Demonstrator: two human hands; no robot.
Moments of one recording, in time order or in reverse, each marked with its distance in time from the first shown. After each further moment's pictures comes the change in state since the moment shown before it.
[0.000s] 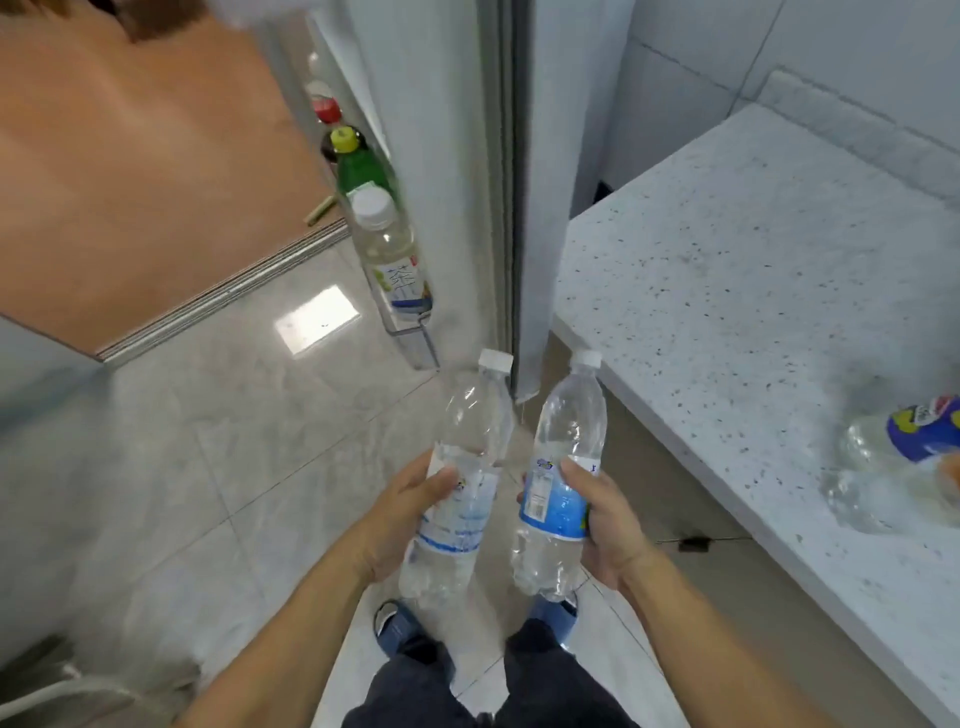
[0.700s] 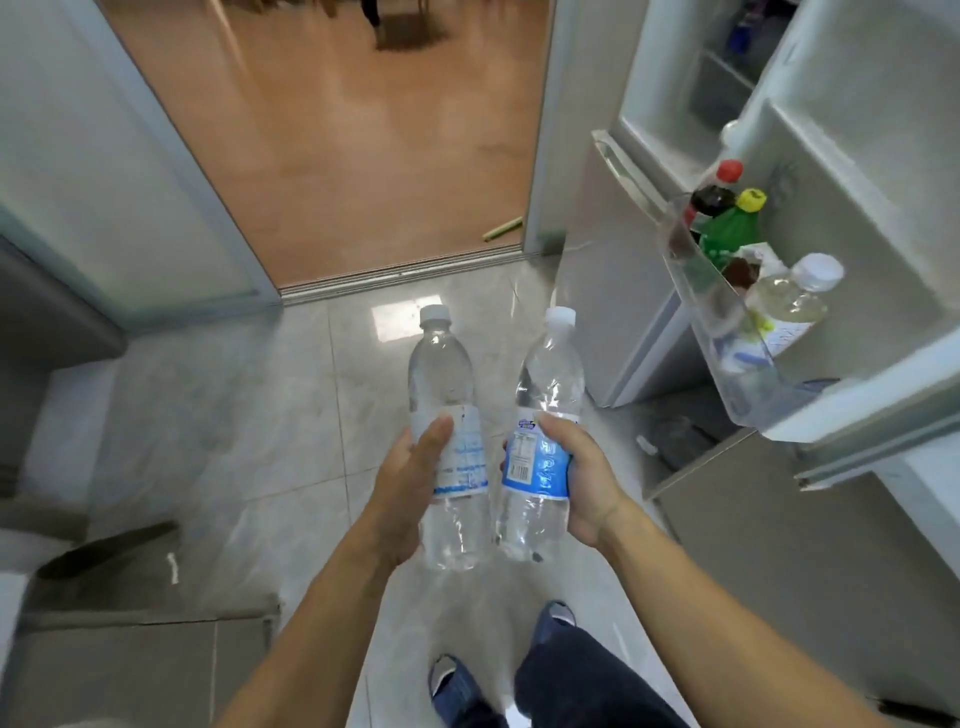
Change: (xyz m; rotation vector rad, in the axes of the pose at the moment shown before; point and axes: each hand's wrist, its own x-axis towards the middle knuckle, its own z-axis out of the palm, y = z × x) left_hand -0.148 0.006 -0.288 -0.337 0.486 0.246; right_hand 0.043 0.116 0.357 -0.297 -0.341 0.070
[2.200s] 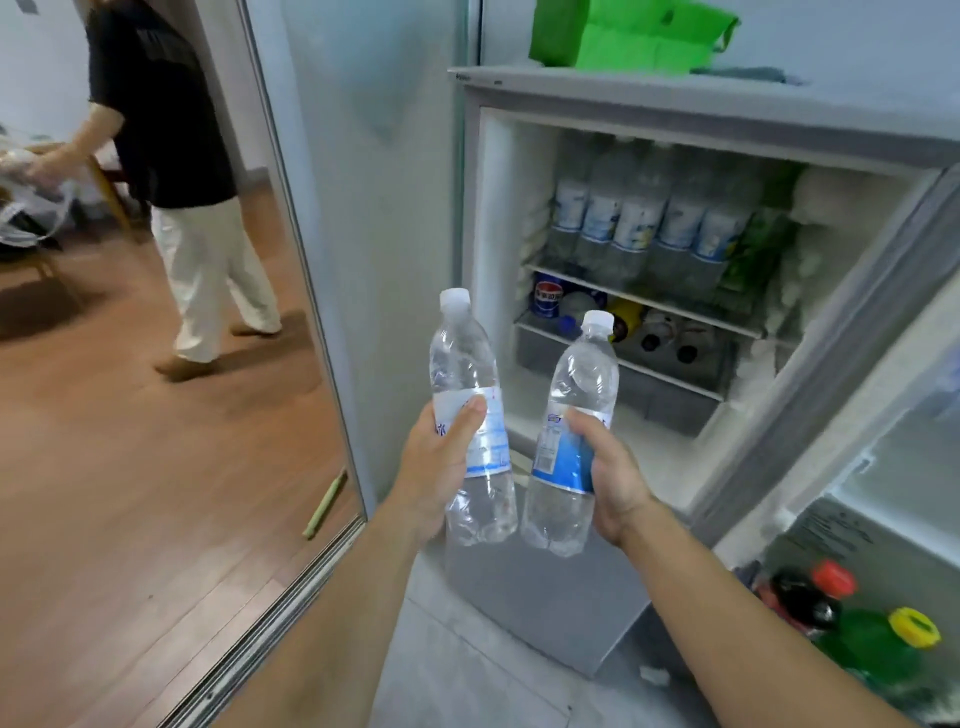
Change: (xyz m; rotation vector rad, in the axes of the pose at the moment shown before) left_hand 0.615 0.418 0.214 0.200 -0.722 0.197; right_hand 0.441 -0.458 -0.003 0.208 0.790 -0.562
